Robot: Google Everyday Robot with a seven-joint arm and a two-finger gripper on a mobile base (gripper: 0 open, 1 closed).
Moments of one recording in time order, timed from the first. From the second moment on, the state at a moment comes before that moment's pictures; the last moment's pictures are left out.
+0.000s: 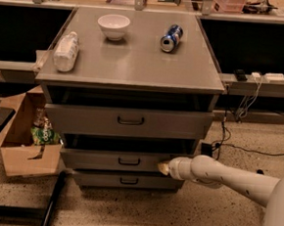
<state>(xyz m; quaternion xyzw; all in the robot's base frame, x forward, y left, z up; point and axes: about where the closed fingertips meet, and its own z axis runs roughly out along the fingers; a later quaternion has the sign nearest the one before) 0.629 -0.136 0.402 -0.21 0.90 0.20 0.32</state>
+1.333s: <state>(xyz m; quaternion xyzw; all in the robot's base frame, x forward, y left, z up) 0.634 -0.138 0.419 -0.25 0.88 0.21 0.34</state>
